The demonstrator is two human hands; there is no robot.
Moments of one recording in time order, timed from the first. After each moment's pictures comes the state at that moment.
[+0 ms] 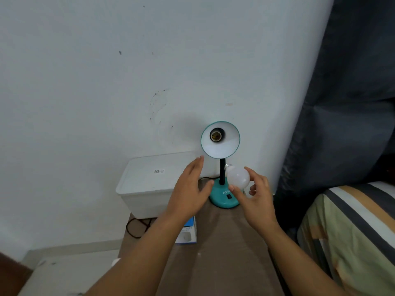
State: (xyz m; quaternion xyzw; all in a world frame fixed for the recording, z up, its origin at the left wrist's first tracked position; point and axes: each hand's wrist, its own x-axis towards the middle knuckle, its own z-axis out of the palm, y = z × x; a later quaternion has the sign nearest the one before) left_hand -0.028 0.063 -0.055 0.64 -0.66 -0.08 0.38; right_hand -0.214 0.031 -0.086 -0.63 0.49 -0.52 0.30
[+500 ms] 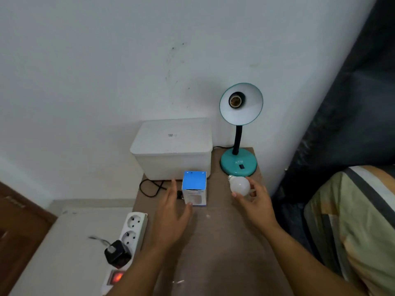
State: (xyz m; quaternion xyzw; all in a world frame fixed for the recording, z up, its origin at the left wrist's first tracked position) left_hand 0.009 0.187 -0.163 0.77 -0.51 -0.16 0.36; right_hand -0.211 0.071 -0.175 -0.63 0.53 -0.39 0.41
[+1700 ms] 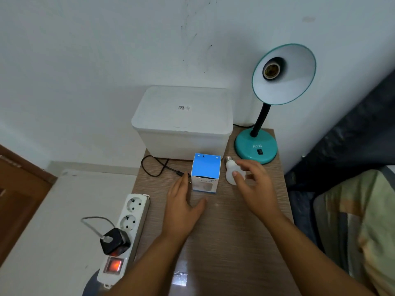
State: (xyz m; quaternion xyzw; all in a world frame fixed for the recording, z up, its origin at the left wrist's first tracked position) left_hand 0.008 0.172 -0.219 0.77 -0.46 -0.19 0.39; right_hand -0.162 0.051 -0.175 -0.73 0.47 -0.33 0.37
